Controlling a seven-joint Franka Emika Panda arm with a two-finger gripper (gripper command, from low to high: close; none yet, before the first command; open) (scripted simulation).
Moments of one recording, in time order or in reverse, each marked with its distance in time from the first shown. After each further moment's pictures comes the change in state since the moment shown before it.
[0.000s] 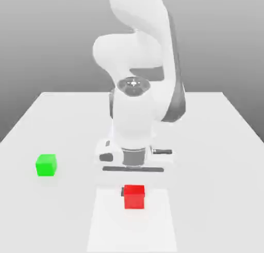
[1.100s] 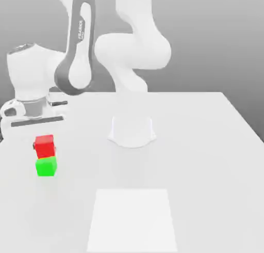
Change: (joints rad) arm -0.291 -0.084 -0.630 -0.097 0.047 0.001 -1.205
